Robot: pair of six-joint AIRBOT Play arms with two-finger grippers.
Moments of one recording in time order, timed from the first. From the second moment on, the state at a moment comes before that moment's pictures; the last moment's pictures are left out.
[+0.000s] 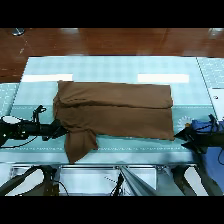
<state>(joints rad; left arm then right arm) 0.34 -1.13 0.40 0.79 -1.12 -1.19 -0.66 -0.86 0.39 -1.13 1.33 1.44</state>
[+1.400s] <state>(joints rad) 0.32 -1.26 0.86 0.66 -1.14 -1.24 -0.51 -1.20 0.75 -0.72 1.22 1.24</state>
